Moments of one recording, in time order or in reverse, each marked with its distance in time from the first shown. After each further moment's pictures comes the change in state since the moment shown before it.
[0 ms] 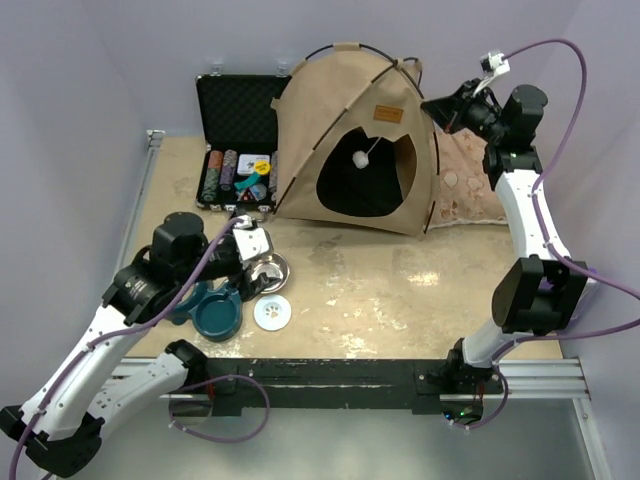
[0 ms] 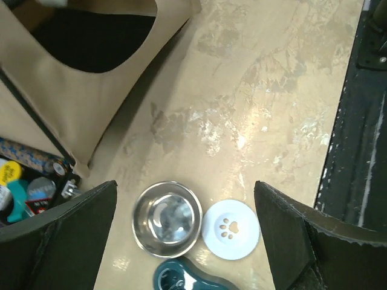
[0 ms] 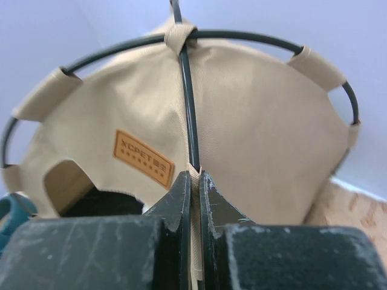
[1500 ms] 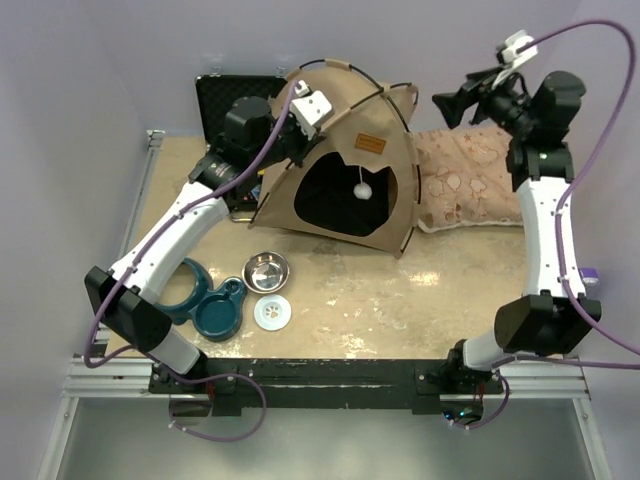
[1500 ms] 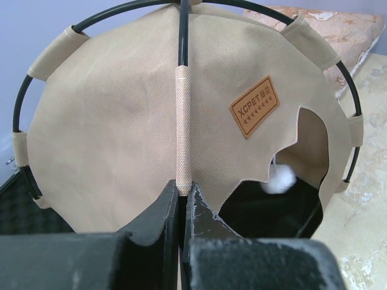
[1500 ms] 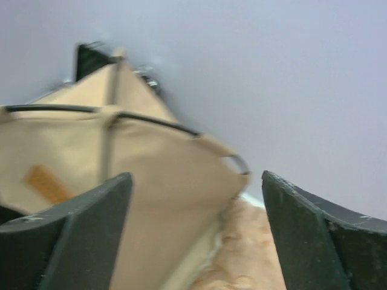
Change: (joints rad) left arm 0.019 0.793 0.650 0.396 -0.207 -0.130; right arm -0.014 -0.141 0.087 -0.256 0.077 -0.358
